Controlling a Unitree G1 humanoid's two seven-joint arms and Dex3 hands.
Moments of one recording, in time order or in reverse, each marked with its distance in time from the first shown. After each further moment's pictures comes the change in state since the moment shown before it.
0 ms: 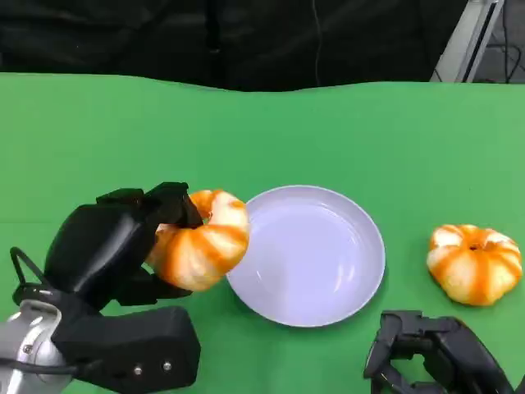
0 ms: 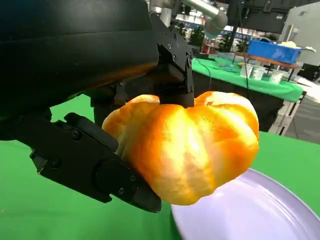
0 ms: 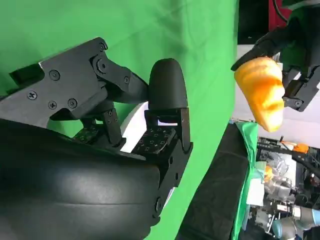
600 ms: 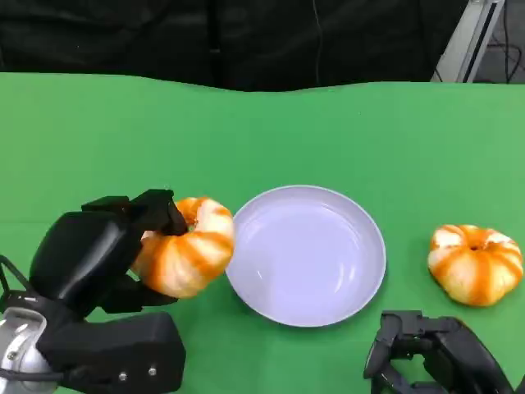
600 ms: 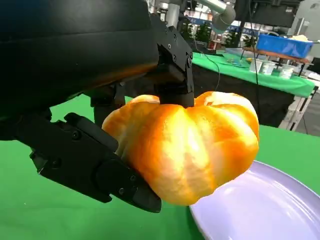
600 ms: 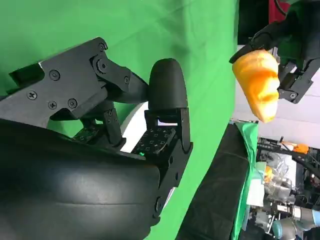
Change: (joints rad) left arm 0.026 0.034 0.014 0.016 -0.016 -0.013 0.008; right arm 0.000 0.000 0.000 0.001 0.000 -0.001 0.000
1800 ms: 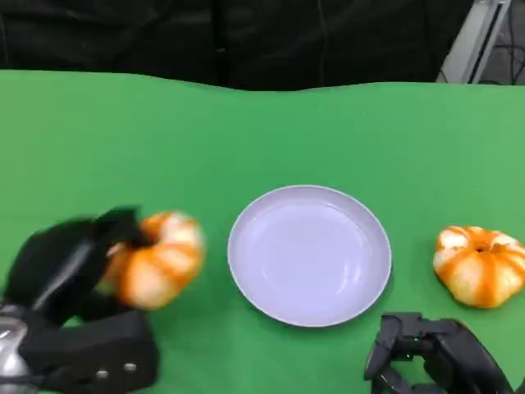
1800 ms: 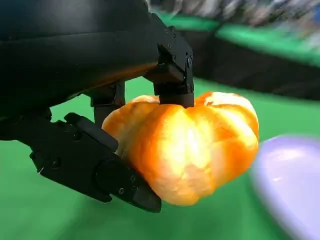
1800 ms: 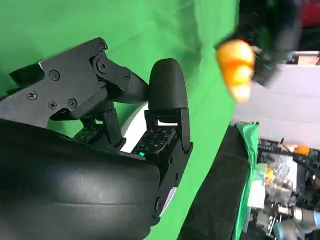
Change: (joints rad) left arm -0.007 0.034 -0.001 0.056 -0.034 -0.030 0.045; right arm 0.001 0.001 0.002 -0.006 0.000 0.002 0.000
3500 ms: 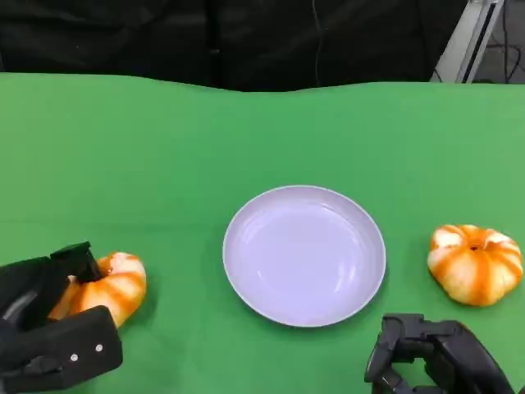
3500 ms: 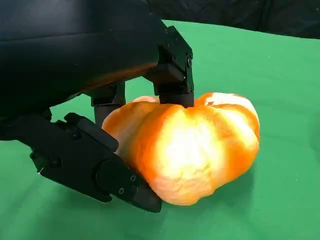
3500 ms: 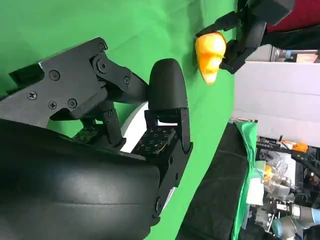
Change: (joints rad) left arm -0.095 0.044 -0.032 0.492 -0.016 0.005 0.003; right arm 0.022 -0.001 -0.001 -0.020 0.005 0.003 -0.001
